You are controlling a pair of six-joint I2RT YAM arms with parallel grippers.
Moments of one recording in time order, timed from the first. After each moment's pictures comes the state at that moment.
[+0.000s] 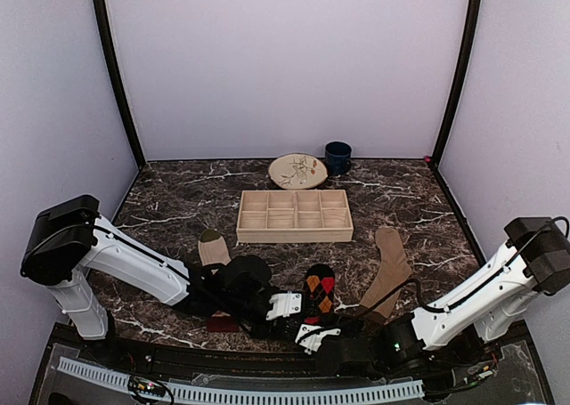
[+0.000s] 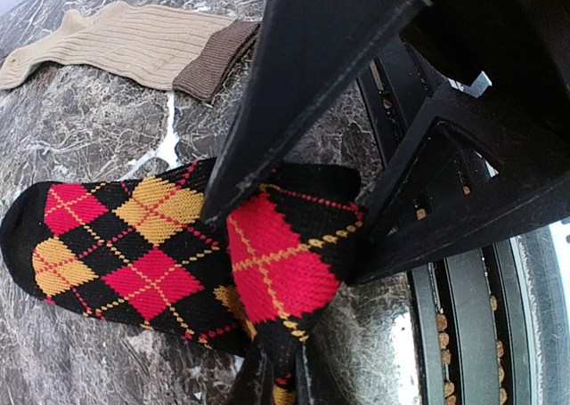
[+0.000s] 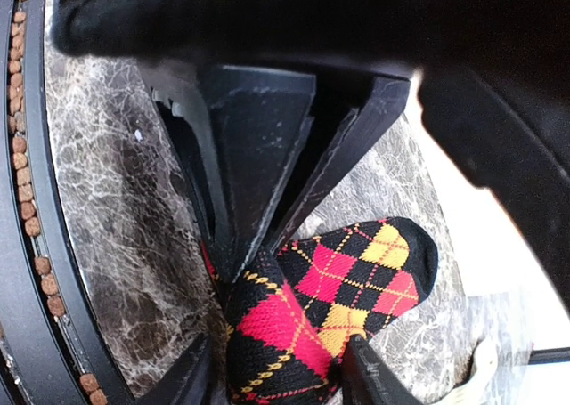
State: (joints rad) left arm -1.22 1.73 0.75 0.25 0.25 0.36; right arm 1.69 1.61 0.67 -0.02 0.81 0.04
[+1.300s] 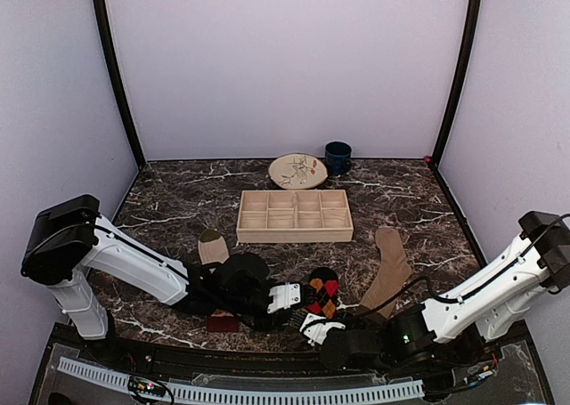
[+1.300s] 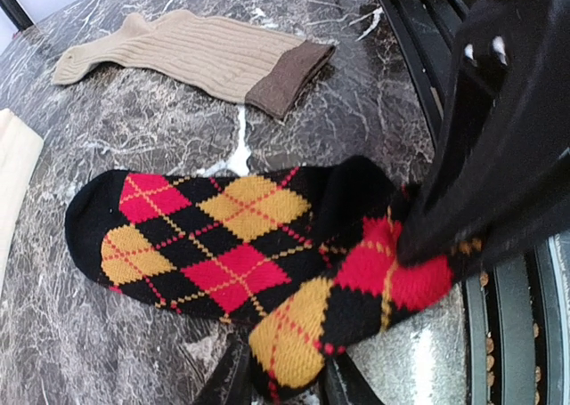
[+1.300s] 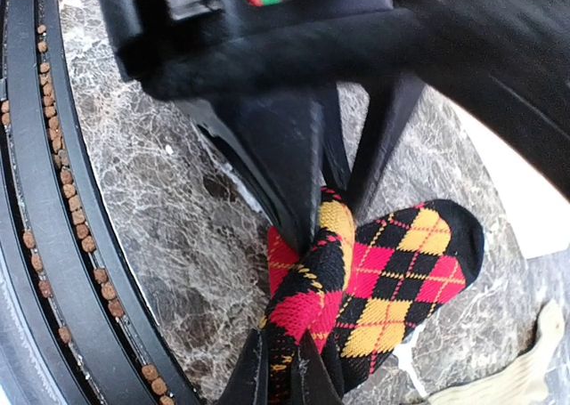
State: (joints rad) left arm -1.20 1.73 0.74 0.32 0.15 0.32; right arm 1.68 1.54 0.68 -0.08 0.67 0.23
